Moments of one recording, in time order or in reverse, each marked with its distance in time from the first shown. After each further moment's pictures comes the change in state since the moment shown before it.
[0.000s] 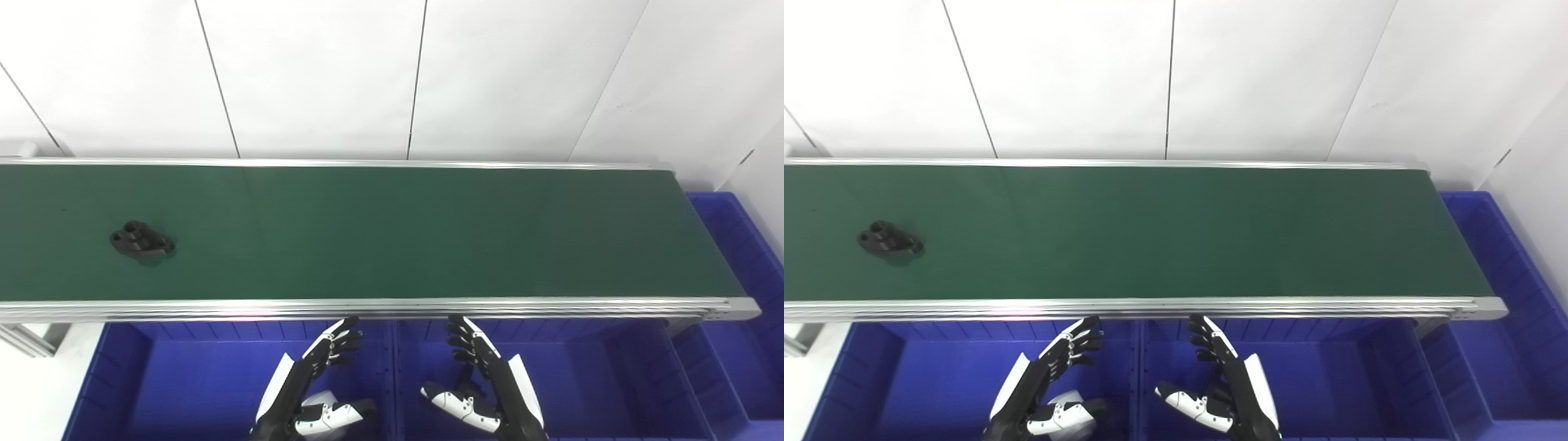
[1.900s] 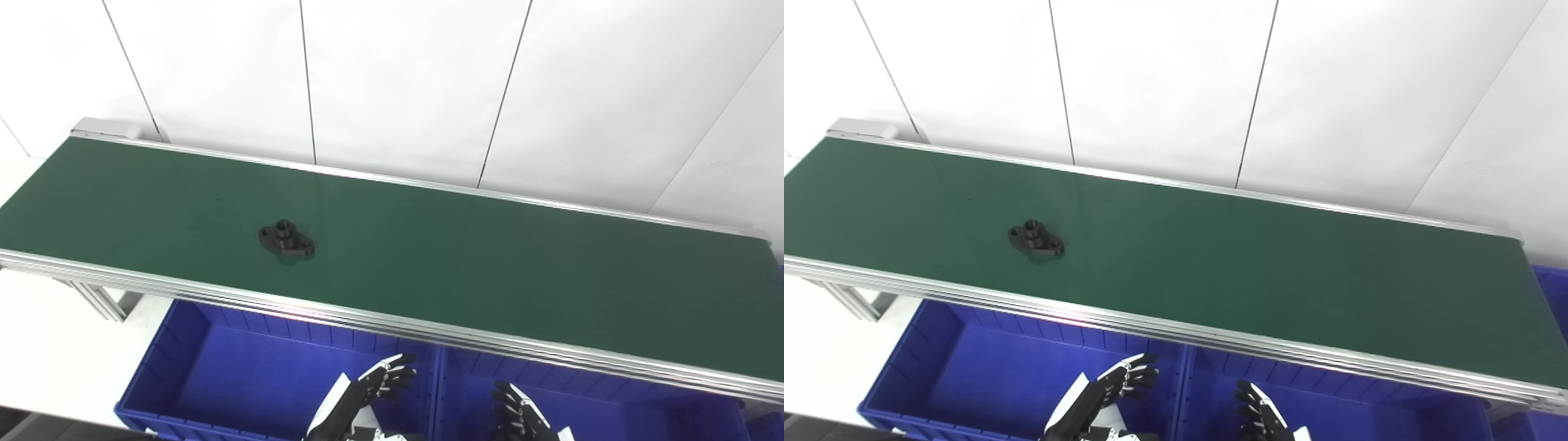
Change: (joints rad) left arm -0.031 -0.019 -0.063 0.132 0.003 -0.002 0.056; right arm -0.012 -0.049 -0.022 0.167 0.016 -0.116 0.023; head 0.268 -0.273
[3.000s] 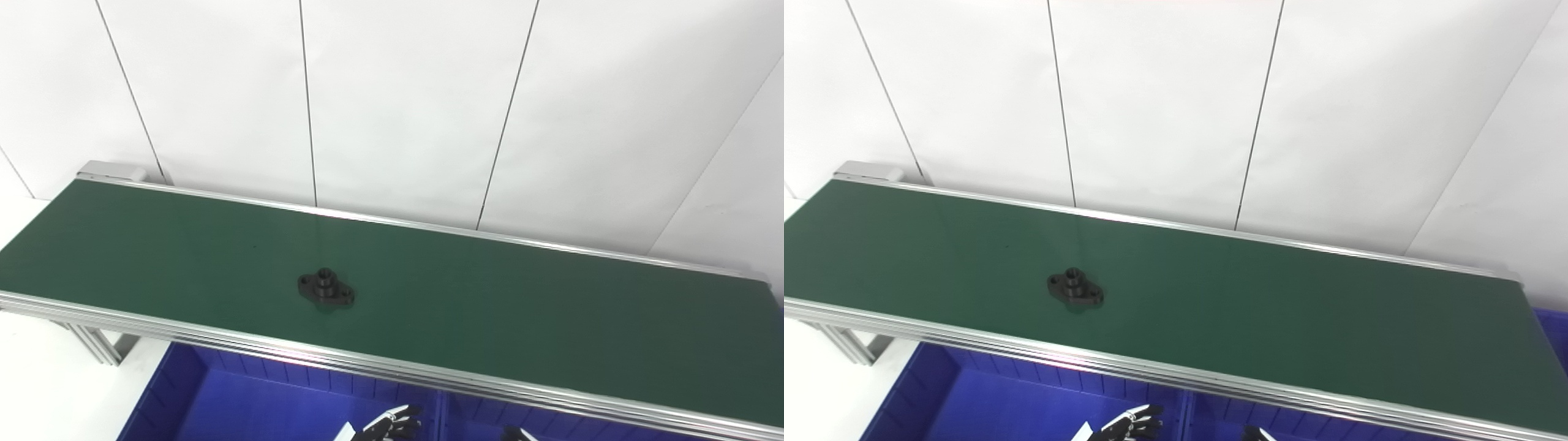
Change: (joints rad) left arm -0.038 0.058 -0.109 0.037 0.013 0.000 0.119; right arm 0.004 0.005 0.008 -0.009 0.068 -0.055 -0.070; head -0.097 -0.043
